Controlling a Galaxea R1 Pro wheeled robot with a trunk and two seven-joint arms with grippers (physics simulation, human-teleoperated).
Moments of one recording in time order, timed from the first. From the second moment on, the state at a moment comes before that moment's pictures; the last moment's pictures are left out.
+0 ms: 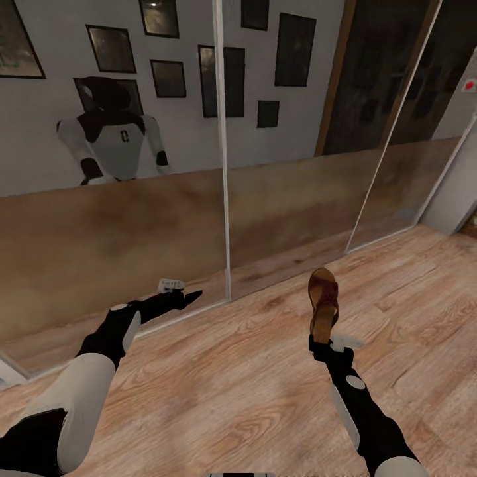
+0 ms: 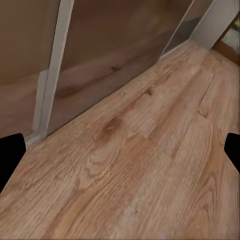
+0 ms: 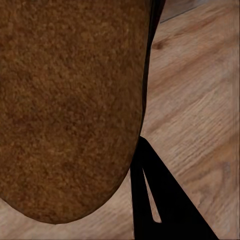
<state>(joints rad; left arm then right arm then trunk) -0.90 0.04 0.22 -0.60 -0.07 0.19 -0.77 -0.46 -0.01 -0.03 -0.88 -0.10 0.02 -0.14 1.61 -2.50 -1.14</state>
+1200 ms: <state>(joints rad) -0.90 0.04 0.22 -0.60 -0.07 0.19 -0.77 -0.46 -0.01 -0.03 -0.89 -0.10 0.02 -0.14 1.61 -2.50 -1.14</state>
